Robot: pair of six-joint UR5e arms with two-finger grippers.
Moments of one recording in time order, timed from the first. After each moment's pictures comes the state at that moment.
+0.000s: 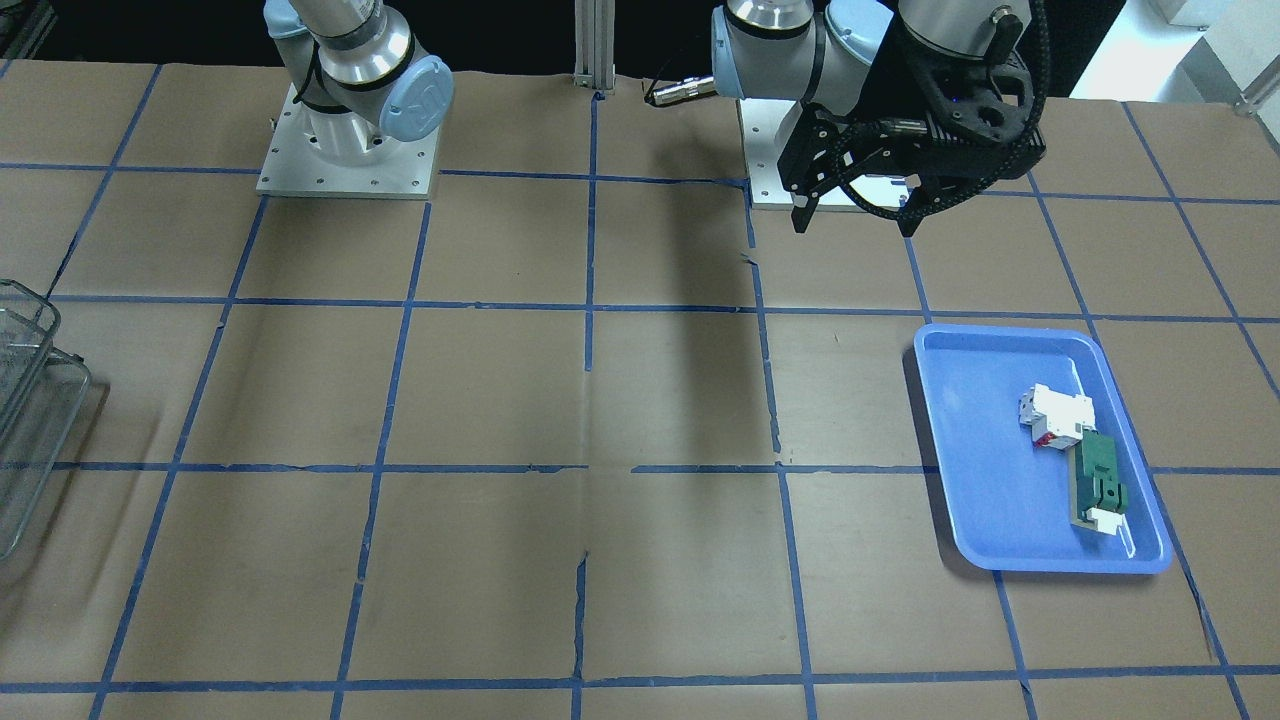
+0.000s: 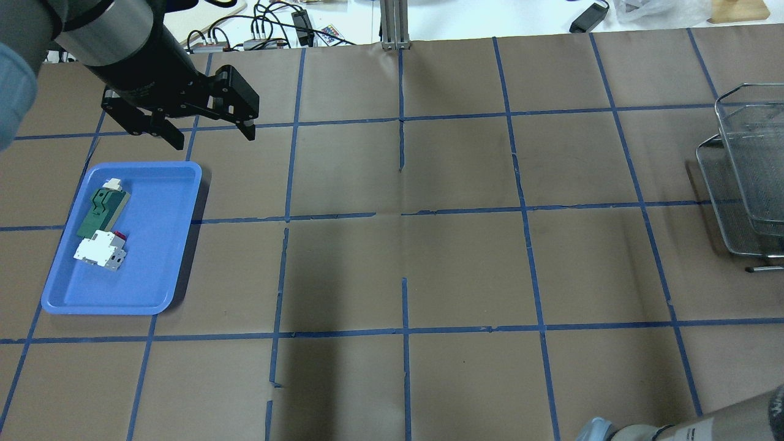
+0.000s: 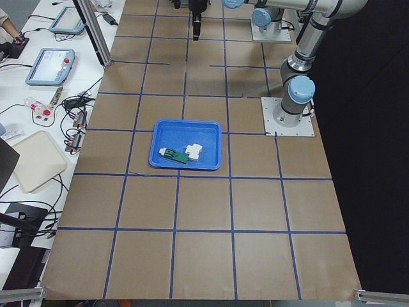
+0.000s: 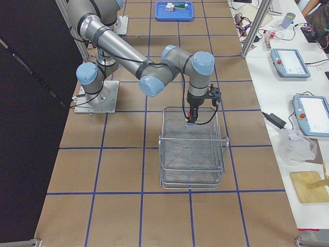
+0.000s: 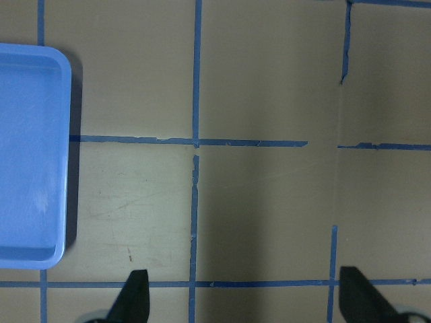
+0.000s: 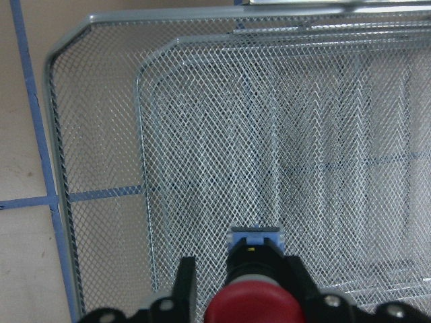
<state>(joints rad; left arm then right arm) -1.58 -1.52 -1.54 -1.58 1.50 -0.06 0.91 -1.29 1.49 -1.84 -1.65 -0.58</state>
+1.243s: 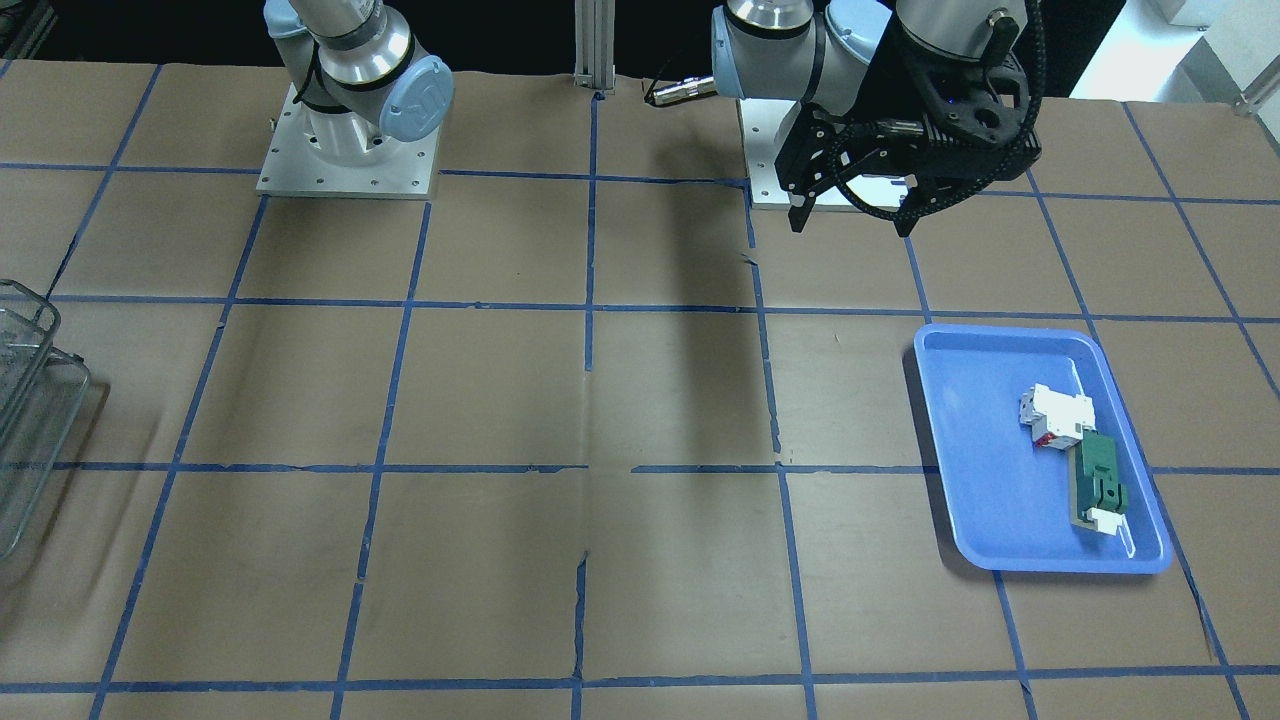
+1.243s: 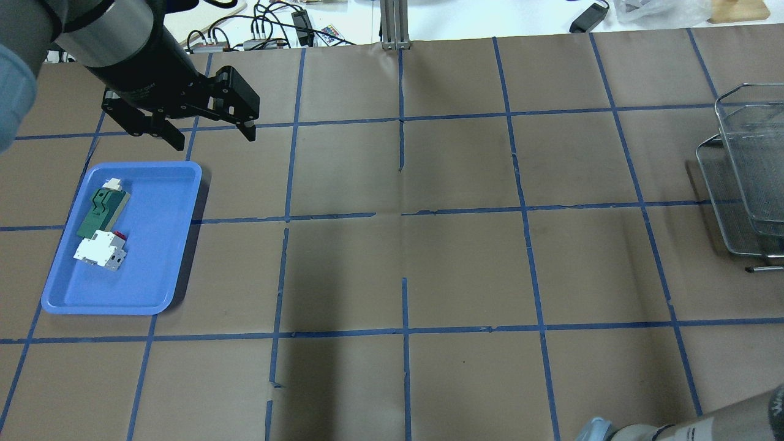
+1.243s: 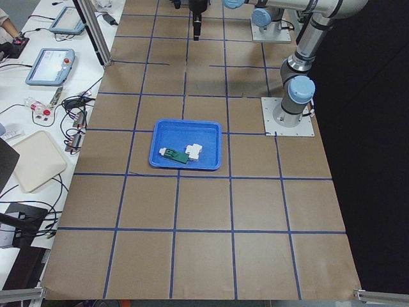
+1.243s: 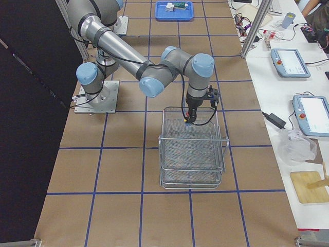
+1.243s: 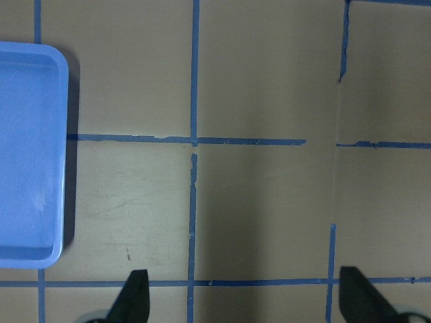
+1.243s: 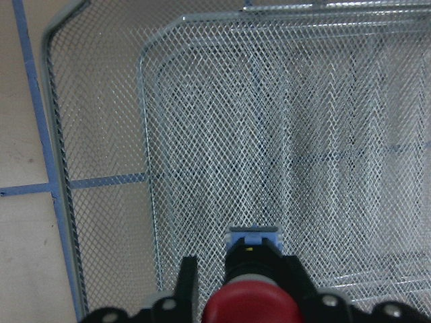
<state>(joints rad) -1.58 -1.52 -1.54 -1.58 1.50 -0.06 0.91 -1.29 1.50 -1.81 -1.65 -0.58</state>
